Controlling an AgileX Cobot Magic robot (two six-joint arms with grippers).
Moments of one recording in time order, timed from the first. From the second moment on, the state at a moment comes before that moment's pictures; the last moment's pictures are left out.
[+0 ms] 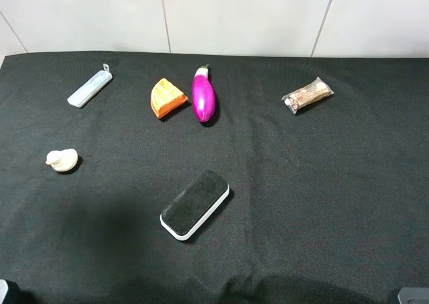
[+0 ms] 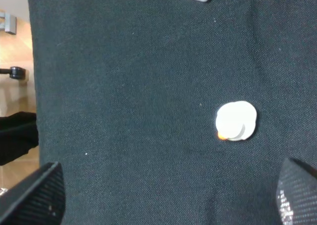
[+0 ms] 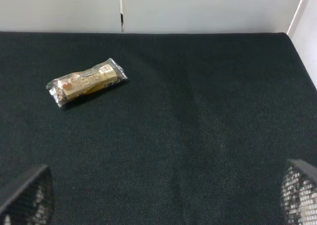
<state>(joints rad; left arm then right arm) -0.11 1.13 -1.06 0.18 1.04 -0.08 0.05 -0.01 -0.50 -0.06 1.02 0.06</state>
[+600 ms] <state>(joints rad) -0.06 1.48 -1.25 0.18 0.97 0.02 0.05 -0.01 -0.50 -0.06 1.02 0.06</state>
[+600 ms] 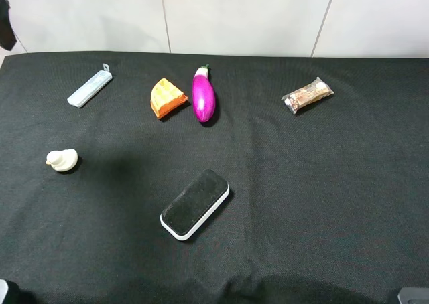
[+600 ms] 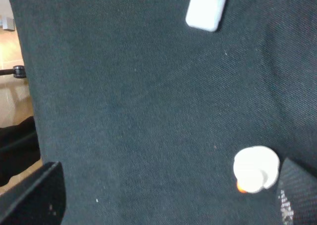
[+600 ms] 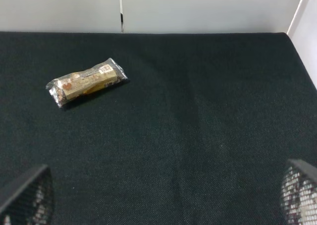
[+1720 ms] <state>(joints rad) -0.01 2.01 -1.47 0.10 0.76 0.11 0.05 -0.01 -0.50 -0.06 1.02 0.06</state>
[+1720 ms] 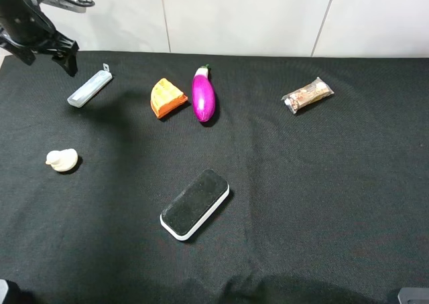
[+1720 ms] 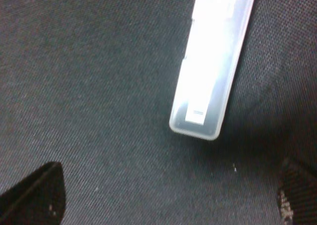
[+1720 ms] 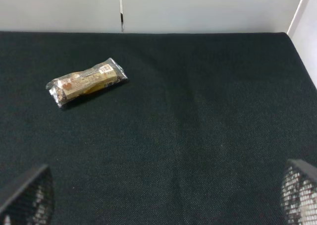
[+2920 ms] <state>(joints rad) -0.01 2.30 -1.60 0.01 0.58 0.15 0.05 -0.01 -0.50 -0.06 1.02 0.06</state>
